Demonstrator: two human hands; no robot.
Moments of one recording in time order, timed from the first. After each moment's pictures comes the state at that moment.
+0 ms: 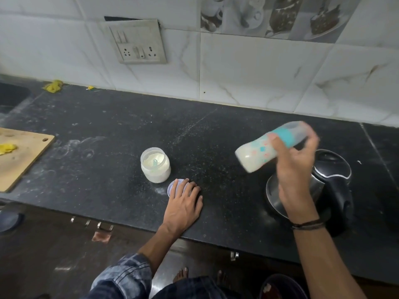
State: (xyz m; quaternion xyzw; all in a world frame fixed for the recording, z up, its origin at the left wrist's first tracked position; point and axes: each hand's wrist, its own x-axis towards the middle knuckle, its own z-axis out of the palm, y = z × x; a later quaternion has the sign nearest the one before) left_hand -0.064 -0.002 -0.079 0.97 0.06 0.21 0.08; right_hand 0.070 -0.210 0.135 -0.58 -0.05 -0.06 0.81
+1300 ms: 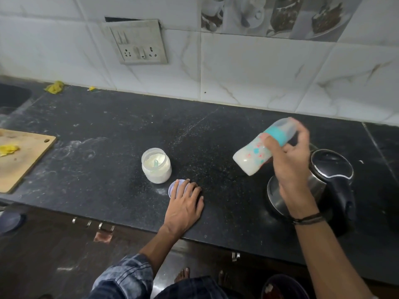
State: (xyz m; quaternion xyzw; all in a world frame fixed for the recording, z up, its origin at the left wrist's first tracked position) left_hand -0.065 -0.001 -0.080 0.97 0.06 0.21 0.09; right_hand 0.071 -0.205 0.144 -0.61 -0.06 -0.05 0.79
